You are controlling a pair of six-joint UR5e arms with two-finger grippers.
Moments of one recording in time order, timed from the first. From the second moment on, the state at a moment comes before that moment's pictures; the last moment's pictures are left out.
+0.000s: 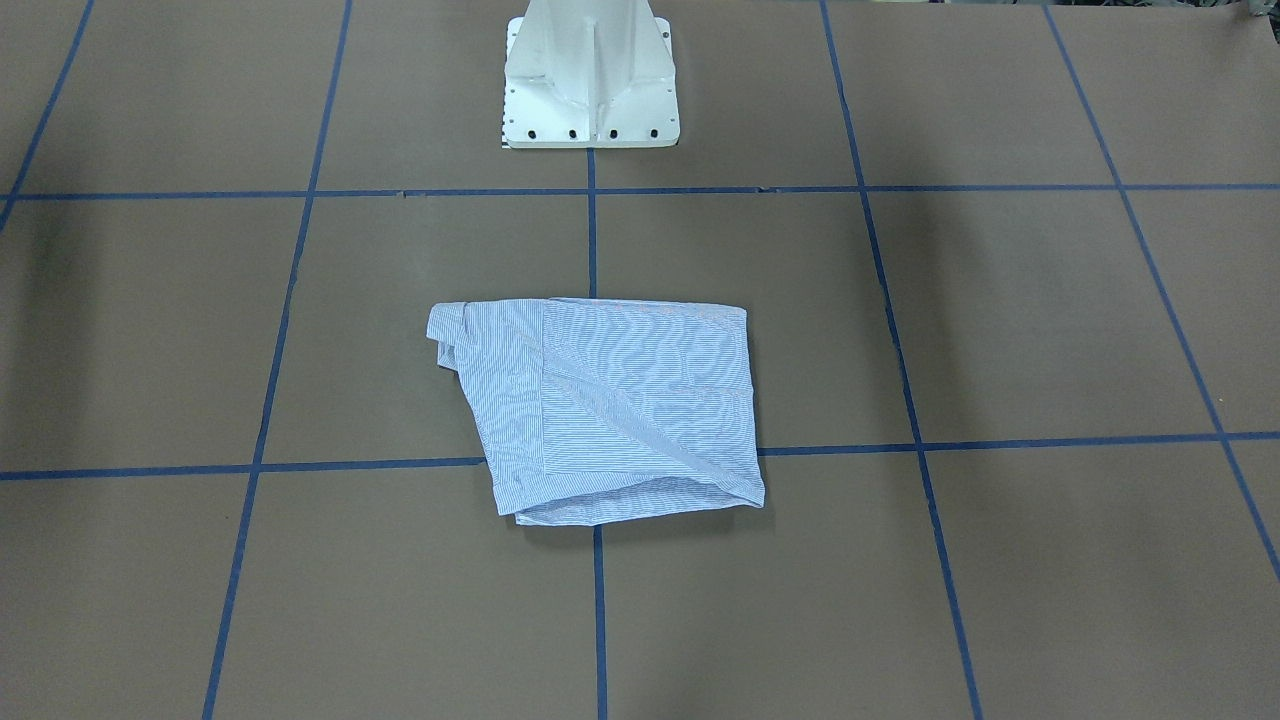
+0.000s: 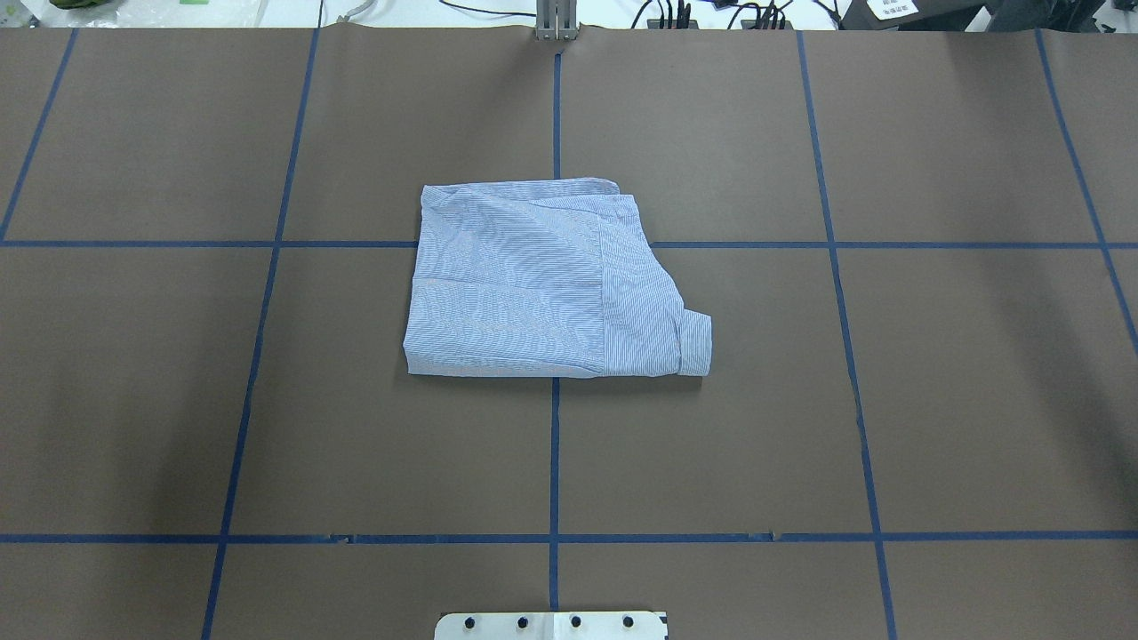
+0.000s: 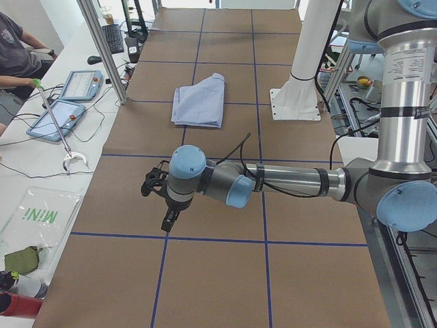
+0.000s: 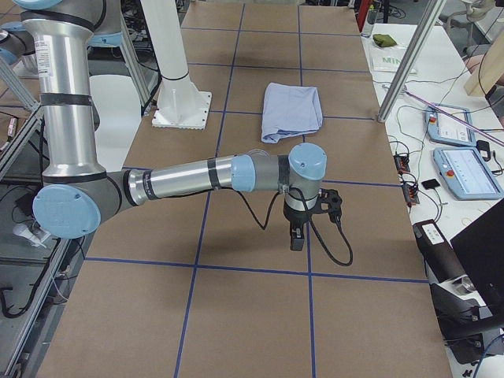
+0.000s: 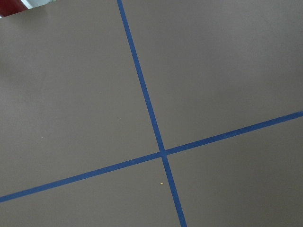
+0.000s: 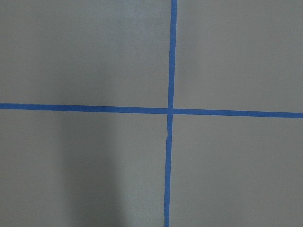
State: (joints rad) left arm -1.59 -1.53 -1.67 -1.88 -2.33 0.05; right arm 1.54 -1.53 1.75 -1.73 2.27 0.04
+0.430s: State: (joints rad) left arm -1.59 -1.50 -1.72 -1.88 -2.30 0.04; right arm 1.54 -1.56 1.72 -1.73 2.27 0.05
